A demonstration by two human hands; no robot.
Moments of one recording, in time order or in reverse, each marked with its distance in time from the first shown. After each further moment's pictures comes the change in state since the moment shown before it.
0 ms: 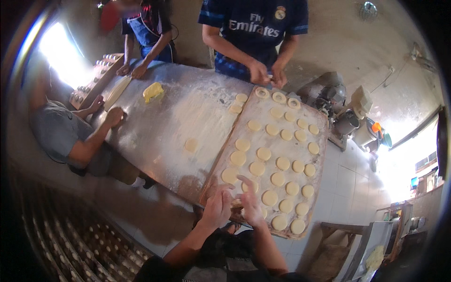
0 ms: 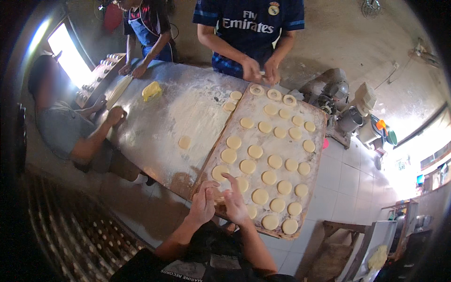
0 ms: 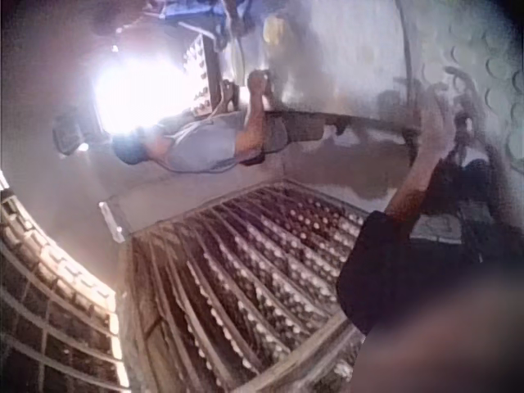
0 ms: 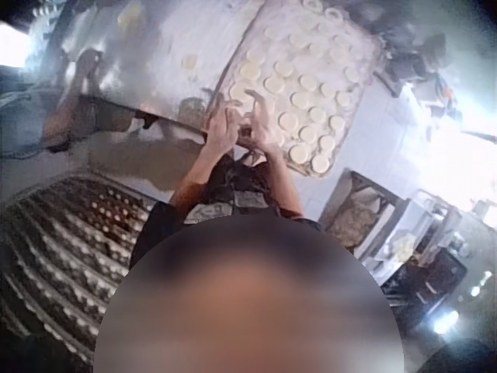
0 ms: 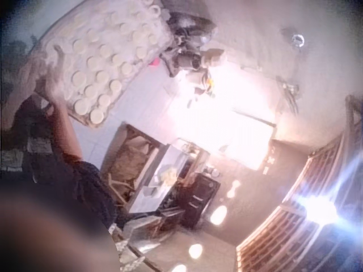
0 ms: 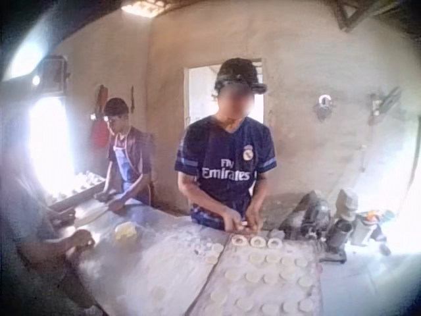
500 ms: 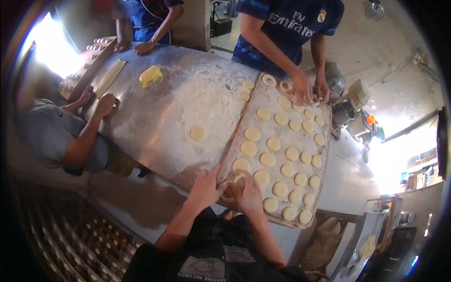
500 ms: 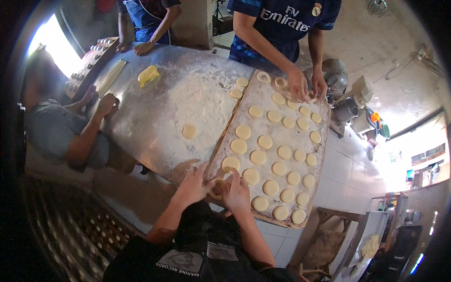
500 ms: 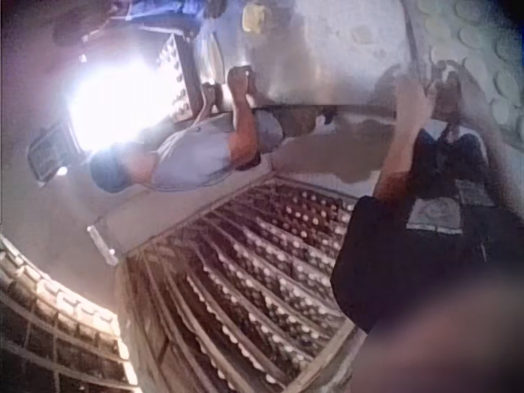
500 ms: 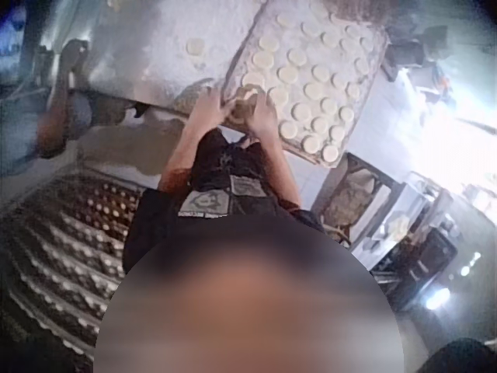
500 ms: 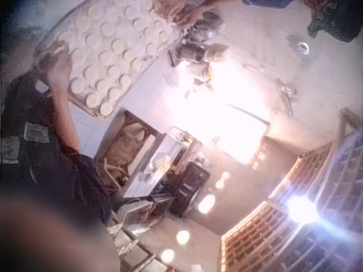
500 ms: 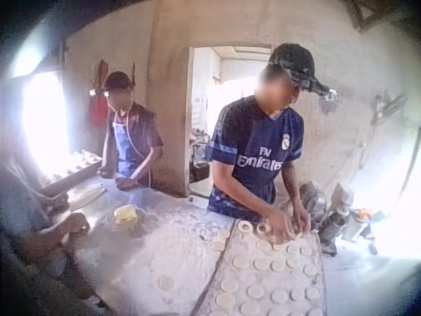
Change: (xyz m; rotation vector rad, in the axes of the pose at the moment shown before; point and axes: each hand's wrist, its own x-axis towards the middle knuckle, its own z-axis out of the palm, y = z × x) left_hand 0.028 -0.056 -0.074 0.446 -0.434 -0.368; right_hand 0.024 0.038 0.040 -0.942 0.143 0.131
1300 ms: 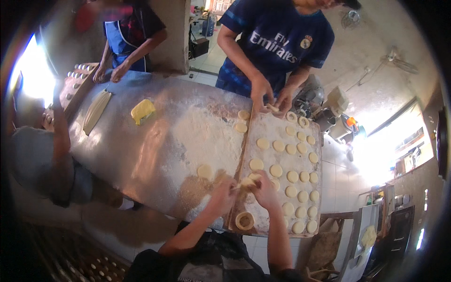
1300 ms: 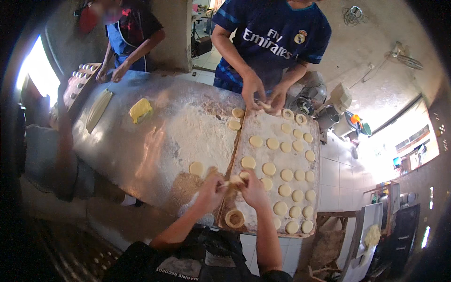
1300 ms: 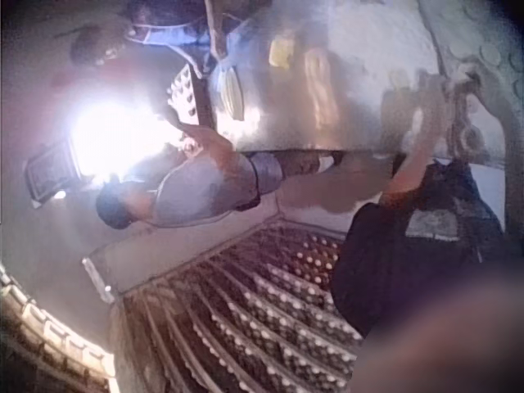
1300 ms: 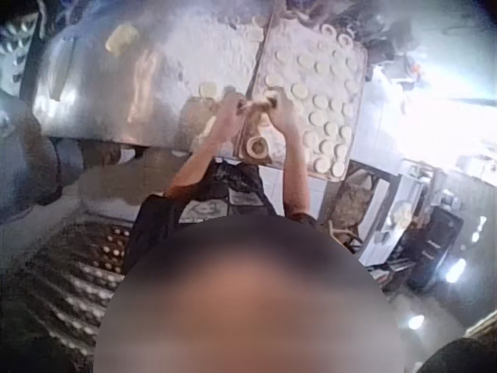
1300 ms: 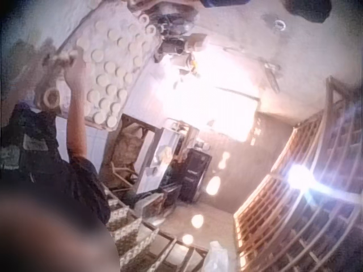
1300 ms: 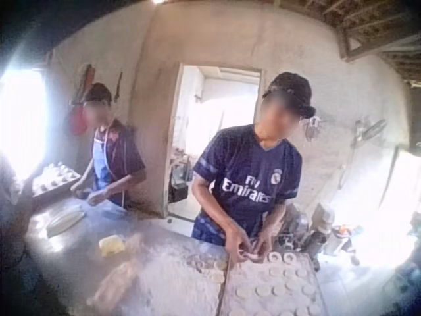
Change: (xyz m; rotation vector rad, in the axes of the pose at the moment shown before) left_hand 0.093 -0.037 -0.018 -0.466 0.153 0.448; right_hand 0.098 -0.055 -0.027 0.130 0.177 0.063
